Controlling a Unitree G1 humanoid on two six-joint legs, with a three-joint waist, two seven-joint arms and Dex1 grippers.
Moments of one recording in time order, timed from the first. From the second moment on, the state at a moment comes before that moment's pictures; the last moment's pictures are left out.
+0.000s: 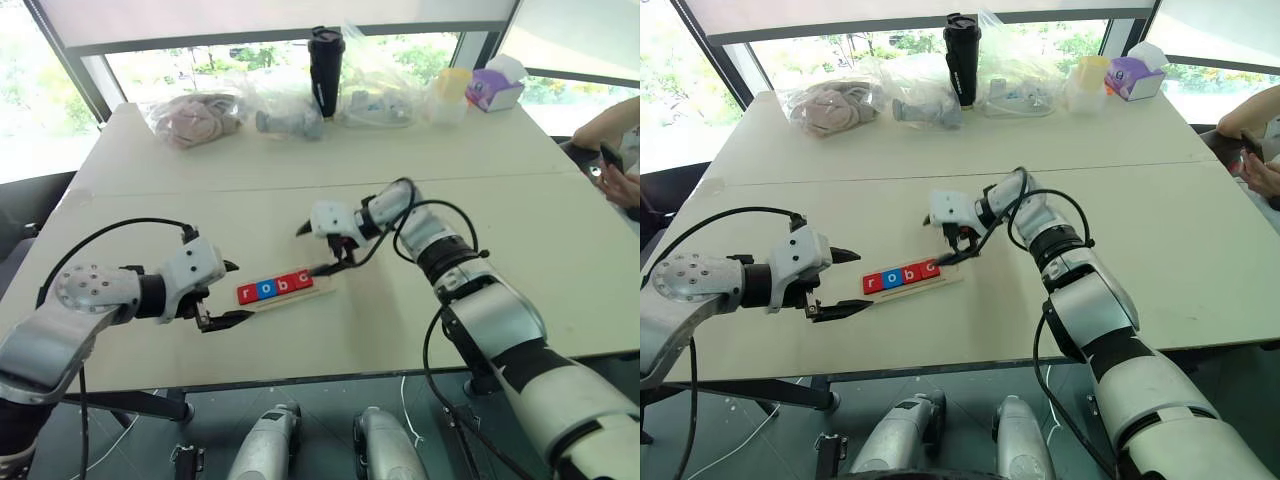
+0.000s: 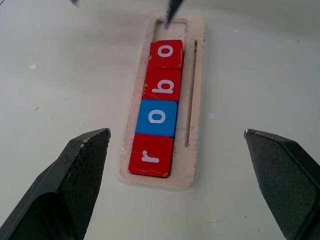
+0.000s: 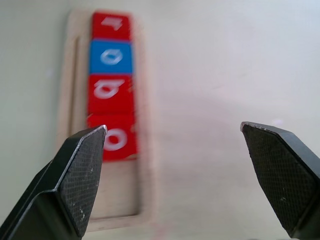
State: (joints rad) left arm -0.21 0.99 0.01 -0.47 -0.40 0.65 -0.95; right arm -1.22 -0.25 0.26 1.04 -0.10 -0.24 1.29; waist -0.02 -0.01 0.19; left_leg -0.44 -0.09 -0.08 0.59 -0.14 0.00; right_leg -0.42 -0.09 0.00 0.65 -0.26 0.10
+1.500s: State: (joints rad) left arm -0.47 0.75 0.02 -0.28 -0.43 0.64 -0.84; right arm -0.73 -0.25 0.01 0.49 0.01 0.48 0.39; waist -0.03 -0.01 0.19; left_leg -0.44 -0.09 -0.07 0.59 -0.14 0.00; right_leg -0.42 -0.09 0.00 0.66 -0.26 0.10
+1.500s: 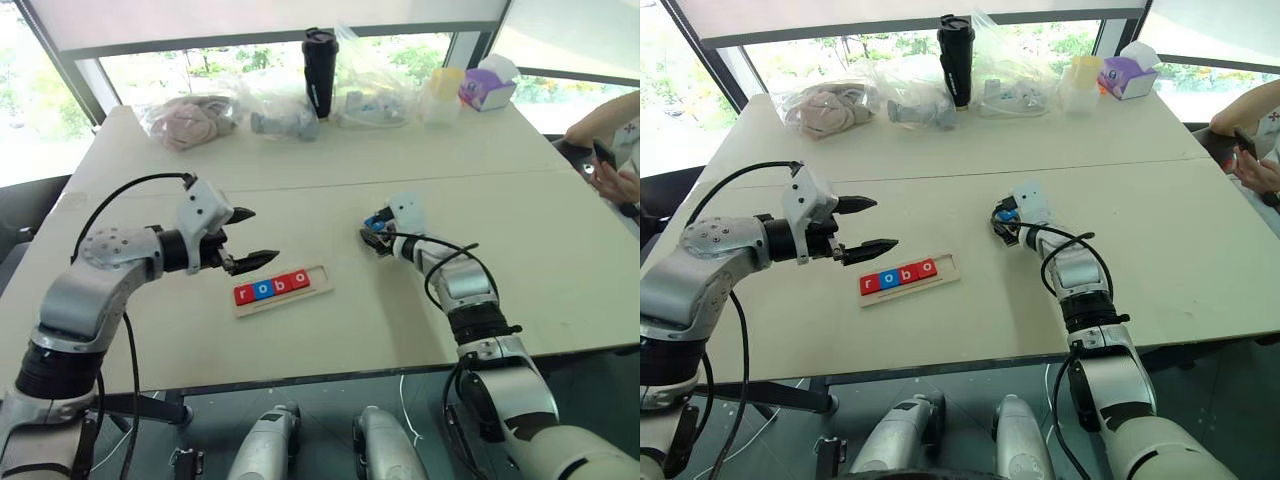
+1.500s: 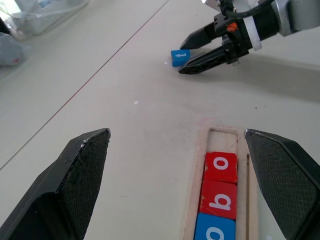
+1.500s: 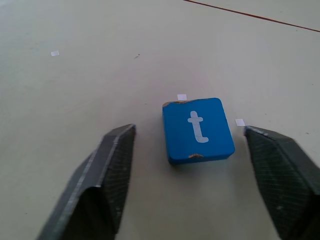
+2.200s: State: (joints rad) left arm -0.34 0.78 -0.04 -0.42 -0.49 0.68 -0.93; right arm -0.31 -0.06 -0.03 -0.70 0.07 1.33 0.15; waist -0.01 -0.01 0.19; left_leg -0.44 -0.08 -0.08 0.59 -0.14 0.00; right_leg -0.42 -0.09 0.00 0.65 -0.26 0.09
